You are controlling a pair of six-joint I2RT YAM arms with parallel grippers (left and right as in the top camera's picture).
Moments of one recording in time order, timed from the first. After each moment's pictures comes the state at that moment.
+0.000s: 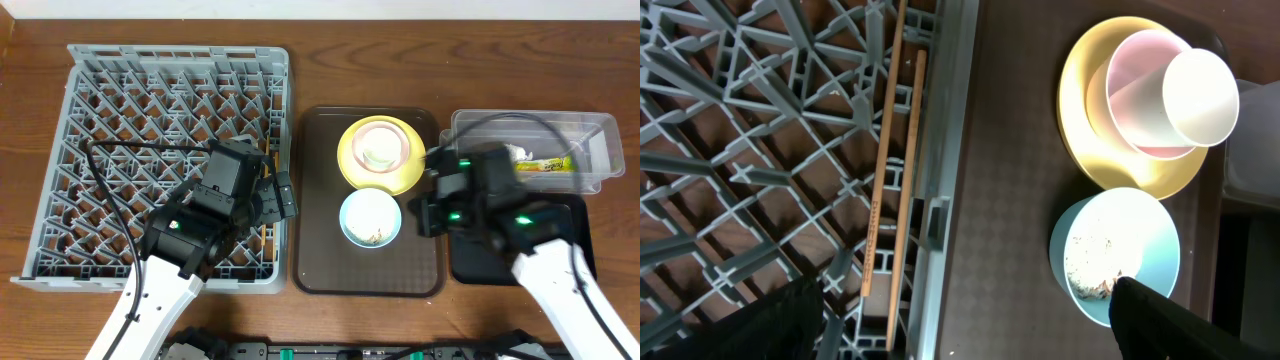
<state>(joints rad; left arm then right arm) -0.42 1.11 1.04 -0.93 -0.02 -0.59 0.35 1.19 0.87 -0.72 -0.35 0.19</state>
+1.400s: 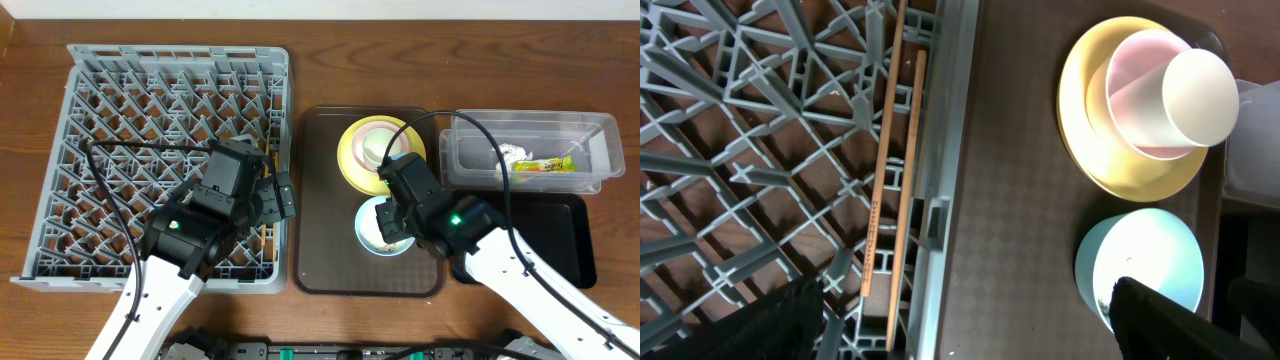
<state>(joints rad) -0.42 1.10 1.04 -0.93 -0.02 -0.59 0.65 1.33 0.94 -0.73 0.05 0.34</state>
